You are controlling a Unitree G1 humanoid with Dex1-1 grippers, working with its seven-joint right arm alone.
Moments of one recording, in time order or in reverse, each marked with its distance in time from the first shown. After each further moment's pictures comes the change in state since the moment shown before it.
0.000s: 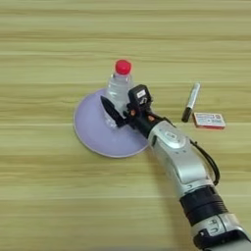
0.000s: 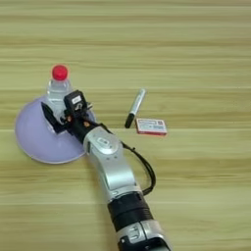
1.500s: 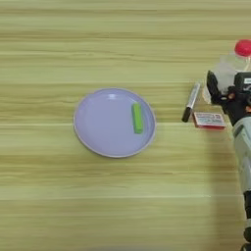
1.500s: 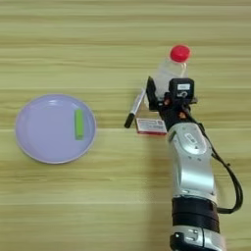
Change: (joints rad) arm 0.042 -0.238 -0.461 -0.071 0.032 0.012 -0.201
